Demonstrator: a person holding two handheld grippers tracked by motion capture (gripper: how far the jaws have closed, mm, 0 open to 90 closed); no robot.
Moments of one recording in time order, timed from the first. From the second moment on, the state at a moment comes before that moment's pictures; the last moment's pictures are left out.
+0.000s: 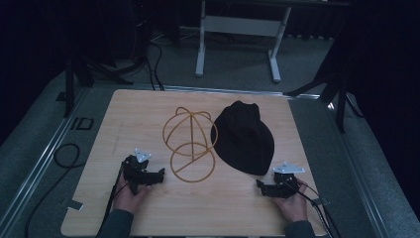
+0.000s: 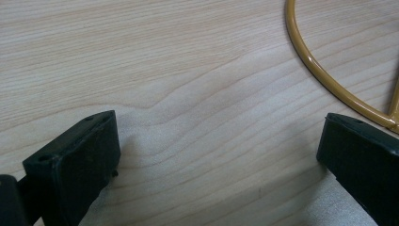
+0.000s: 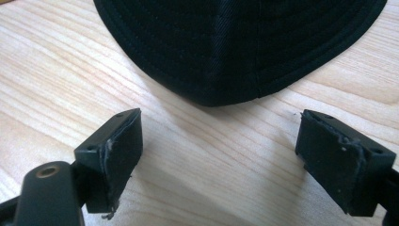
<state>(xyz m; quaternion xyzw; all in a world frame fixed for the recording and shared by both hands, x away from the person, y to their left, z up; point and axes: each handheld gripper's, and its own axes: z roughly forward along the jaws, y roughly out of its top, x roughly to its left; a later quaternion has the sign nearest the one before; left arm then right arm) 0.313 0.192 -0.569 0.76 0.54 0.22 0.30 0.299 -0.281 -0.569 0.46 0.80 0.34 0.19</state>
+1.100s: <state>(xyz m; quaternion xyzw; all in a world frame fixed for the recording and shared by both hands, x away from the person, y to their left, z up) 0.313 0.192 -0.569 0.75 0.54 0.22 0.30 0.320 -0.264 -0.506 0.40 0.86 0.29 0.14</state>
